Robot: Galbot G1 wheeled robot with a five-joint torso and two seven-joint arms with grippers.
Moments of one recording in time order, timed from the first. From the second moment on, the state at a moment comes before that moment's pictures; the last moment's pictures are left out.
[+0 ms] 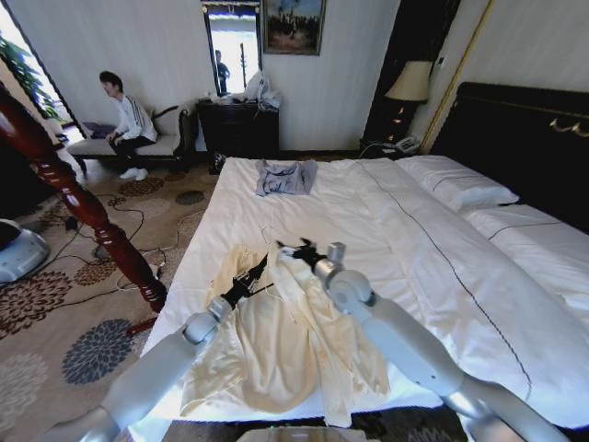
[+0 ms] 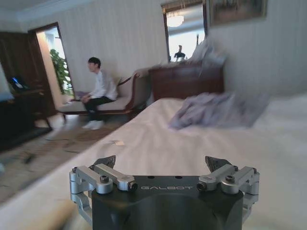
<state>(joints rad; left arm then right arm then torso) 0.86 -0.92 0.13 -1.47 -0.33 -0.33 0.04 -0.69 0.96 -0.10 1.85 0.82 -0.29 0.30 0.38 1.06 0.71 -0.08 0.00</state>
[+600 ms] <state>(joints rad) 0.85 -0.92 0.16 -1.50 -0.33 -0.32 0.03 -0.72 0.82 -0.11 1.79 0.51 -0.22 0.13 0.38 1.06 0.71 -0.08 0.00</state>
